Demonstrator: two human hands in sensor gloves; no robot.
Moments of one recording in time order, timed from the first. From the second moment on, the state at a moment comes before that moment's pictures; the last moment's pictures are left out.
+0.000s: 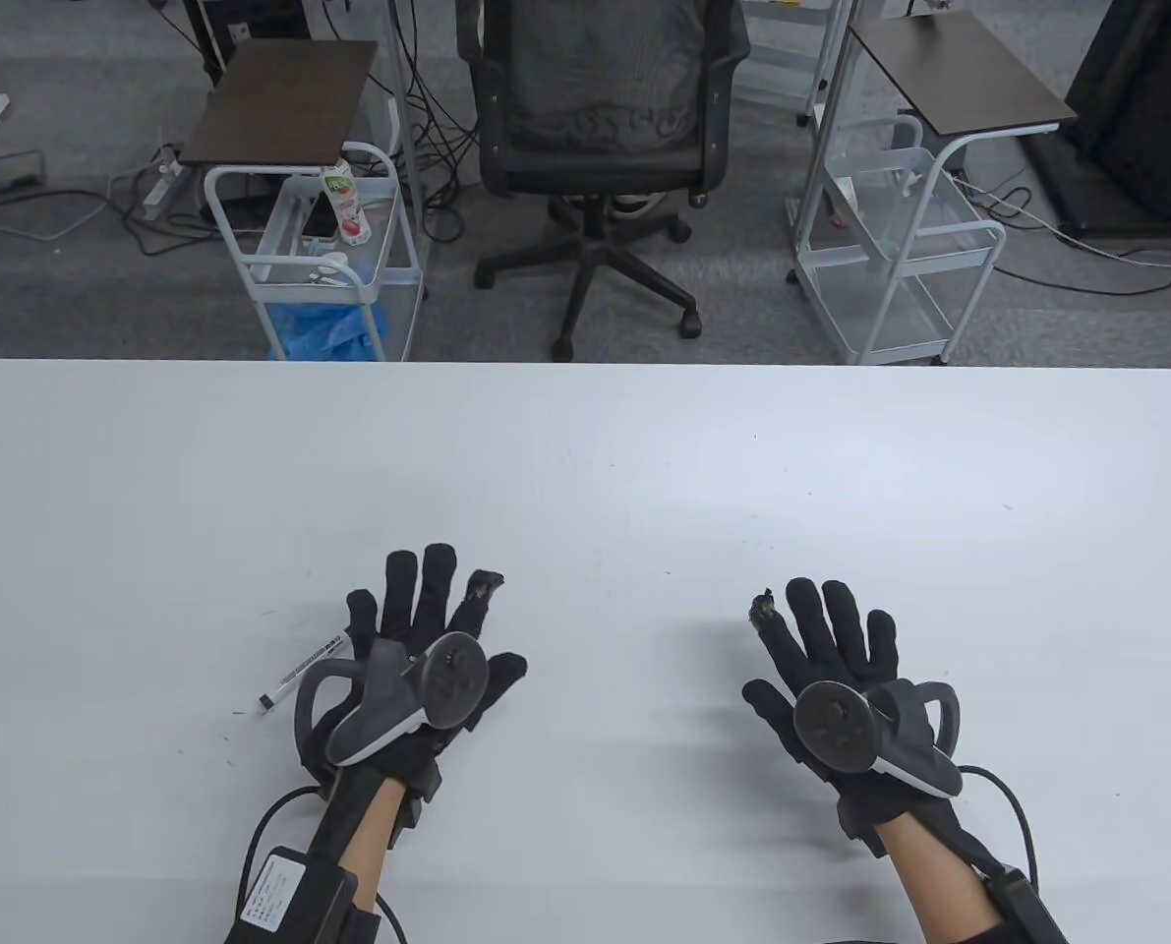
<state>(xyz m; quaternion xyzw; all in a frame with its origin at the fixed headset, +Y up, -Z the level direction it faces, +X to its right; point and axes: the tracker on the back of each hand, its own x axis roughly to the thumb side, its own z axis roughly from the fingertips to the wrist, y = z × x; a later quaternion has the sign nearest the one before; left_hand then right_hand) -0.180 -0.654 -0.290 -0.03 -0.08 0.01 1.00 0.188 -0.705 -0.276 0.16 -0.05 0.98 0.06</state>
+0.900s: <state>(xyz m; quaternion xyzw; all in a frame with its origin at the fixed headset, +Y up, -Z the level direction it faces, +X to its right) -0.286 -0.753 -0.339 -0.13 0.21 -0.03 0.97 0.191 -0.706 -0.279 0.15 -0.04 0.99 0.04</state>
